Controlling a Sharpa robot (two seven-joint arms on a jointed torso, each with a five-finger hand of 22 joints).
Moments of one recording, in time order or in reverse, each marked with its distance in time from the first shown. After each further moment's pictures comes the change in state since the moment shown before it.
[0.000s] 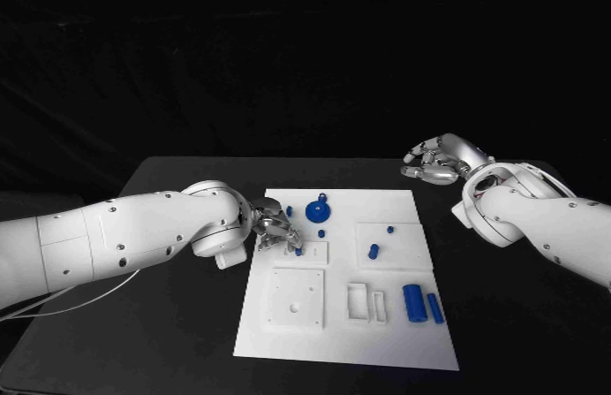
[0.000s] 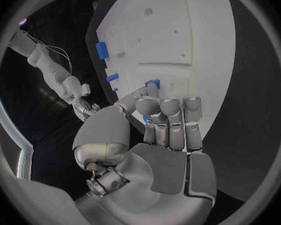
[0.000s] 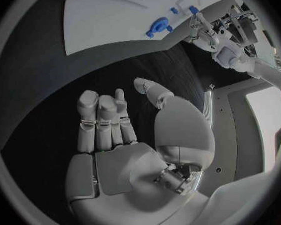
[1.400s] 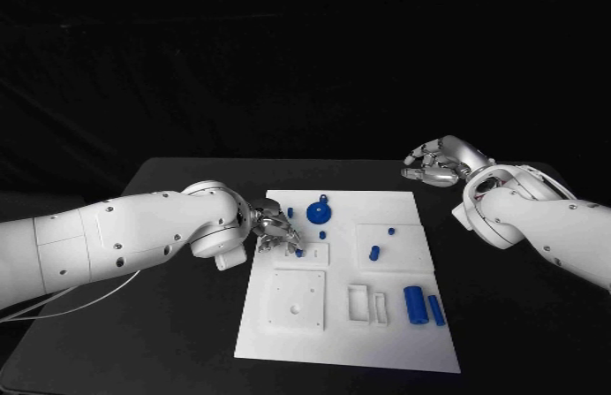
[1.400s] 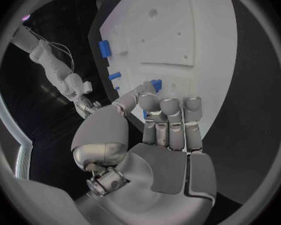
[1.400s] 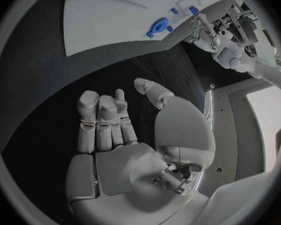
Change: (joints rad) left arm 0.000 -0.011 0.007 0.009 0.031 0.001 0.001; left_hand -0.003 -0.029 -0.004 0.024 -0.072 0.085 -0.042 -0.025 0.013 -0.038 -0.021 -0.012 0.005 -0.007 -0.001 0.000 -0.006 0.000 0.000 0.000 0.004 -0.011; right arm -0.001 0.004 0.000 -0.005 0.005 0.002 0.001; right_hand 0.000 0.000 0.000 0.000 0.000 0.001 -0.001 0.000 -0.001 0.000 0.000 0.000 -0.001 0.000 0.000 0.000 0.000 0.000 0.004 -0.001 0.000 0.000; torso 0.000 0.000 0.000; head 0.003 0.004
